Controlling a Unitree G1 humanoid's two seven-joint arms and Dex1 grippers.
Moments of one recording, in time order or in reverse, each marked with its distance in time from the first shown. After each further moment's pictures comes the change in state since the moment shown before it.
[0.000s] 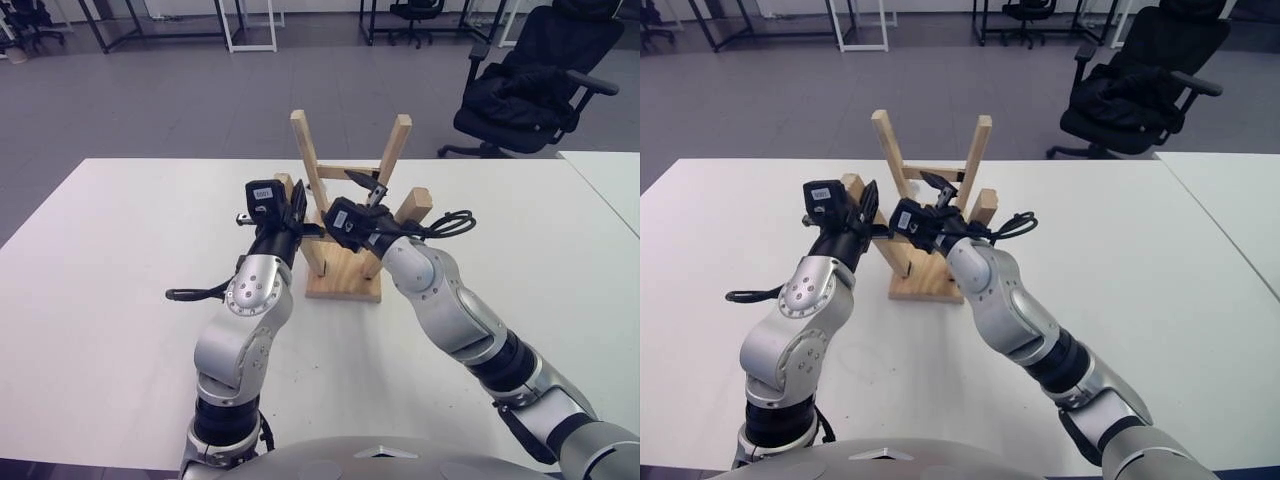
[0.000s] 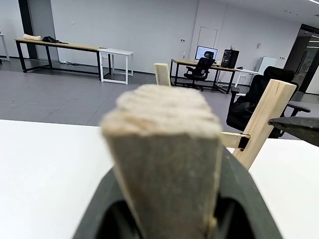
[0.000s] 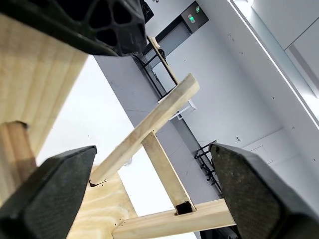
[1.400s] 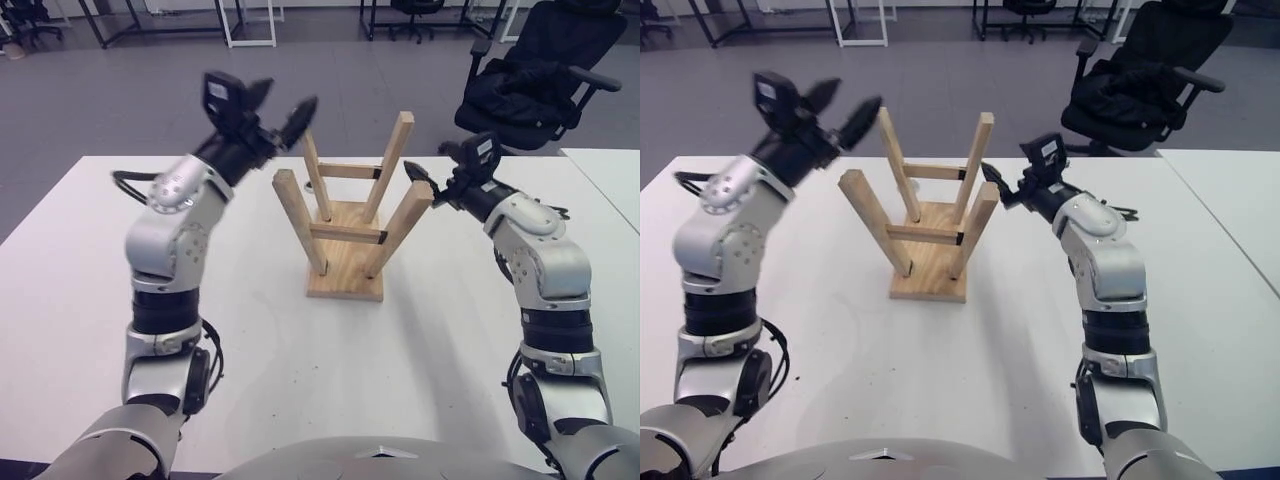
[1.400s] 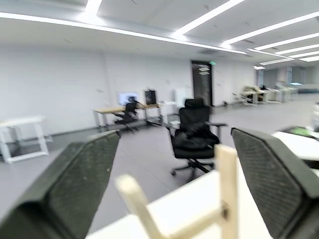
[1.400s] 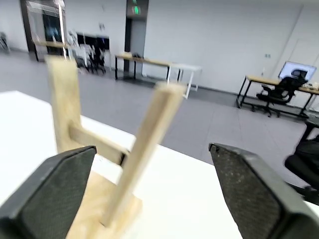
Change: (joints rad) left arm -0.469 0.415 0.363 0.407 -0.284 -0.234 -0.630; right arm 0.035 -0.053 -0.692 0.310 0.623 -0.159 0.170
